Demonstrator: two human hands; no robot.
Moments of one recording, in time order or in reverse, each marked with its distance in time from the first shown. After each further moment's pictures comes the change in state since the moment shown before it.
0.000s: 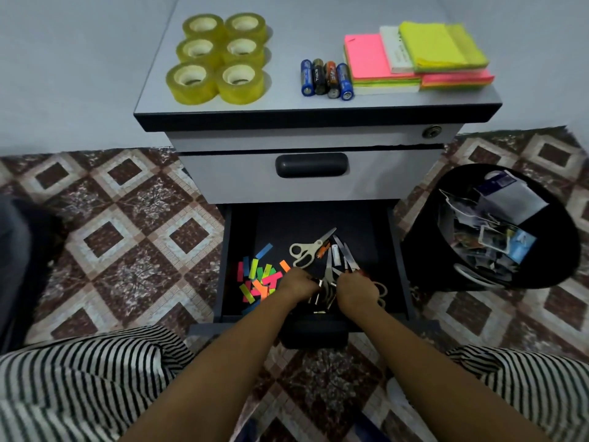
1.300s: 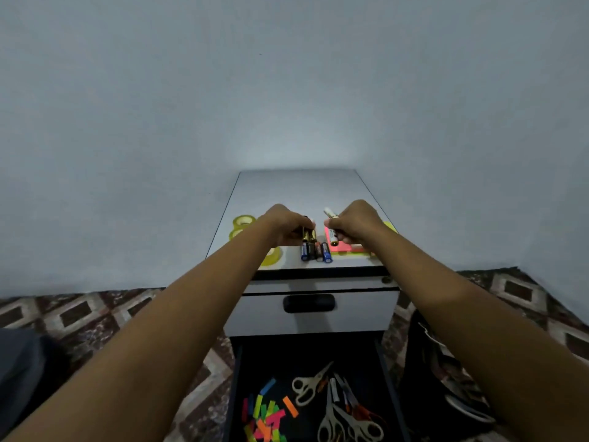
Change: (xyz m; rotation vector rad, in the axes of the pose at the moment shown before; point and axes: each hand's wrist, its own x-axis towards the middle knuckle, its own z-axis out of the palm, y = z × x) left_hand -0.151 0.231 -0.232 -0.429 0.254 0.428; right_hand -0.075 0.003 -0.340 0.985 0.521 -0.227
